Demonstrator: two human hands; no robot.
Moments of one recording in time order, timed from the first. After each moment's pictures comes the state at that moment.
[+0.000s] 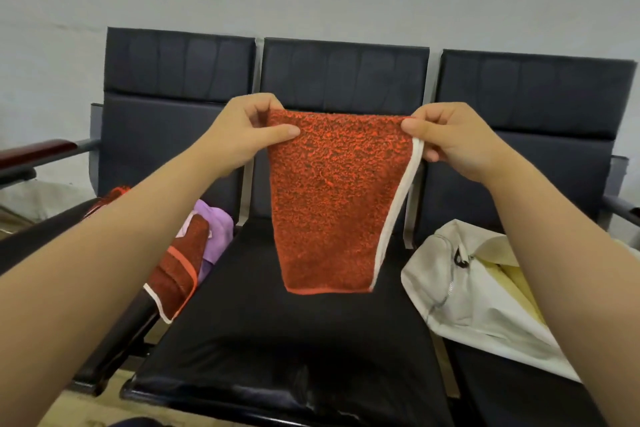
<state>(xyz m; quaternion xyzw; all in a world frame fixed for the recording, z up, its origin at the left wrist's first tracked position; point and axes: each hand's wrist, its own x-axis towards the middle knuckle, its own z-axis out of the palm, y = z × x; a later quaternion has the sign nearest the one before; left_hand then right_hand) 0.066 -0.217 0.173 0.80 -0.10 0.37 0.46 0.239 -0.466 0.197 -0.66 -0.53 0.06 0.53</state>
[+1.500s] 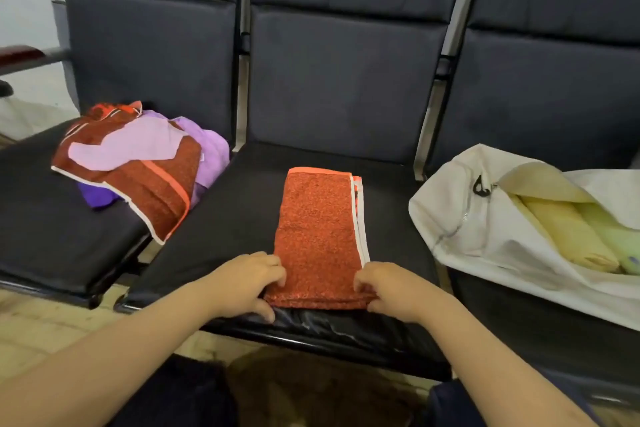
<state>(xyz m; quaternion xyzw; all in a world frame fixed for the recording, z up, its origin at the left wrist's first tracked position) 0.026 -0.247 -0.112 1.00 -0.02 -0.07 0.05 0.195 -0.478 -0.090 -0.81 -0.55 0.18 0.03</state>
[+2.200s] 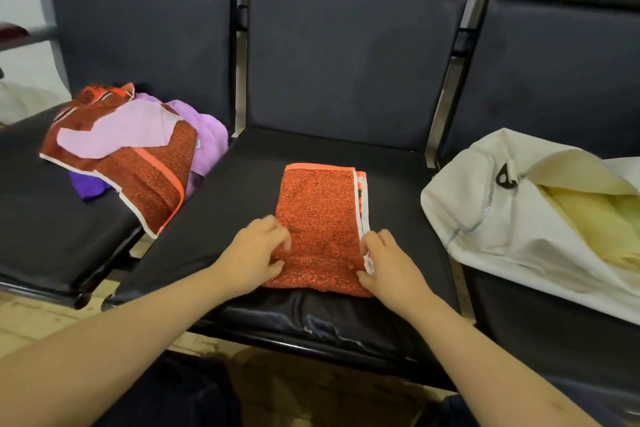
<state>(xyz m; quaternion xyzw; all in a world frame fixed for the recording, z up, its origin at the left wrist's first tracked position) 0.056 -0.234 -0.136 0.97 0.07 0.12 0.19 0.201 -0.454 -0.122 -0.86 -0.47 0.05 0.19</state>
